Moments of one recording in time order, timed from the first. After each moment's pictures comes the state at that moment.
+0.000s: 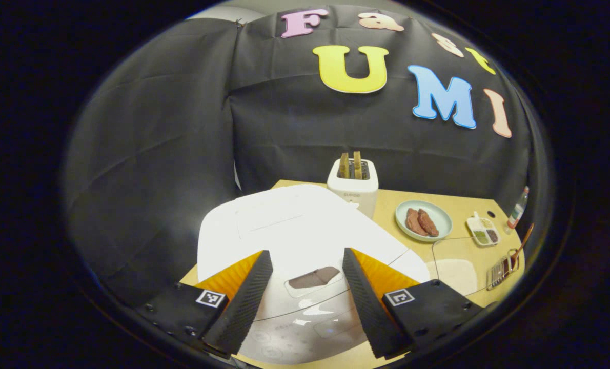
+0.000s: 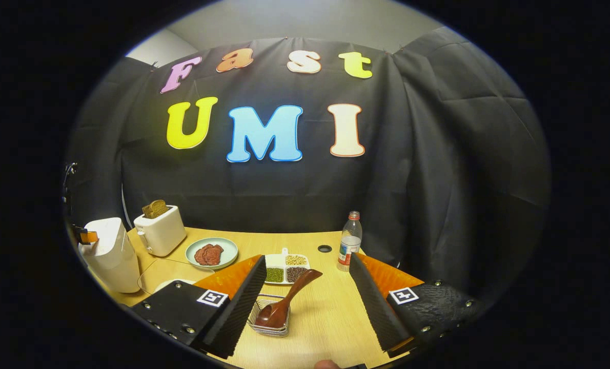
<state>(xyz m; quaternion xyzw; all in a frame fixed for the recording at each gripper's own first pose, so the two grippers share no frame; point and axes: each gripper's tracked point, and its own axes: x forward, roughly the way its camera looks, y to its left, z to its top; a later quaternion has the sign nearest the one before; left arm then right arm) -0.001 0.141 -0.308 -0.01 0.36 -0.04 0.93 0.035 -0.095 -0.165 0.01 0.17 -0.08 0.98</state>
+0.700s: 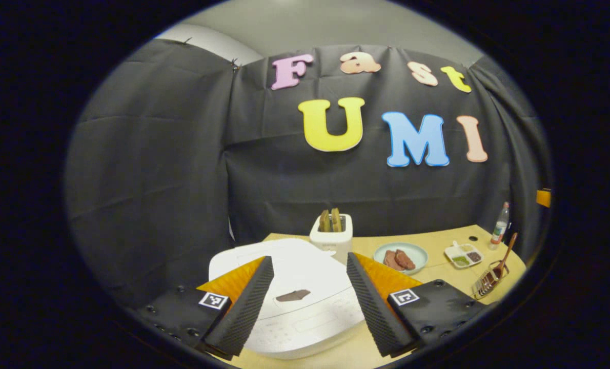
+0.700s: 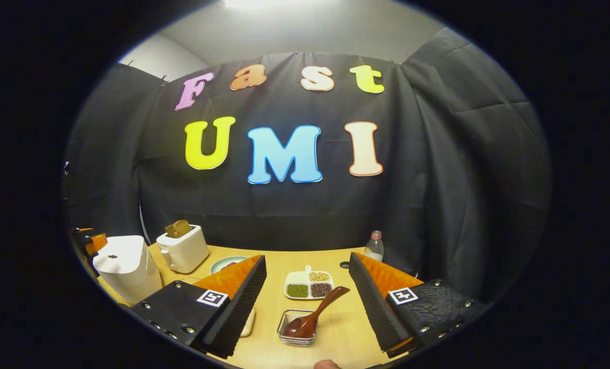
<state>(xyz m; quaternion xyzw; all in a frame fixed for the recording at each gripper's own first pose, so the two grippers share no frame) -0.031 0.121 -0.191 0.00 0.18 -0.06 0.98 0.037 -0.050 -0.113 0.04 0.11 -0.04 0.99</state>
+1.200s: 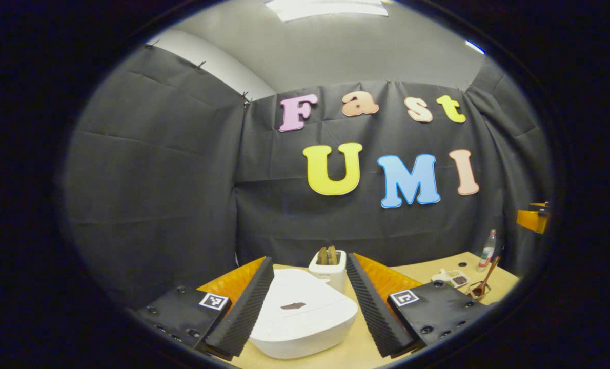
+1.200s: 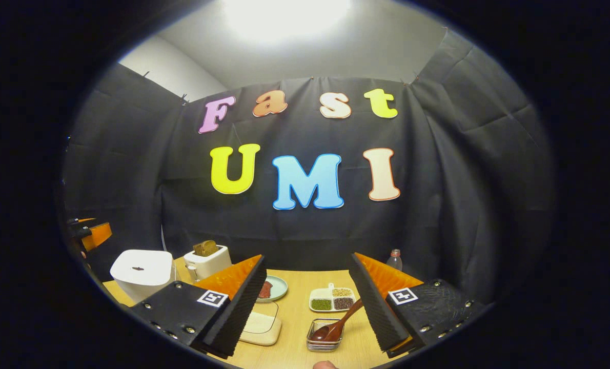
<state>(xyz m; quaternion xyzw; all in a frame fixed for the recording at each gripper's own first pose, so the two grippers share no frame) -0.095 0.122 -0.107 -0.02 0.09 -0.05 0.99 0.006 -0.002 -0.076 0.04 0.04 0.01 1.00</state>
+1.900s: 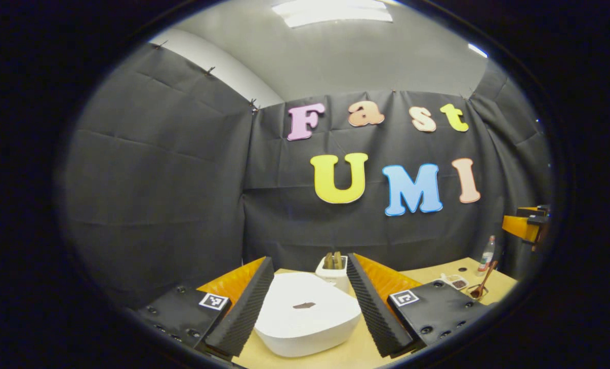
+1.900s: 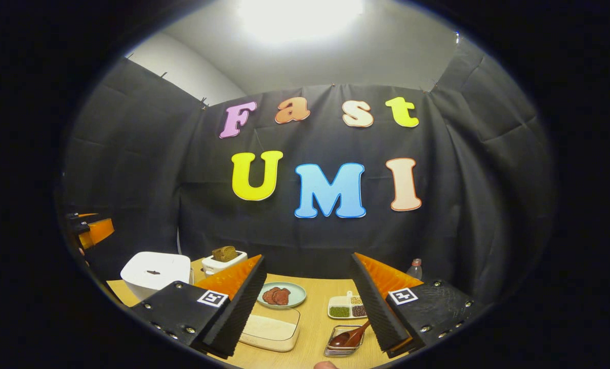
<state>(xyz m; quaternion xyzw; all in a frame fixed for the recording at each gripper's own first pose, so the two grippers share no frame) -0.115 0.149 -0.091 -0.02 0.07 -0.04 1.00 0.010 0.045 -0.059 0.02 0.02 0.05 1.00</state>
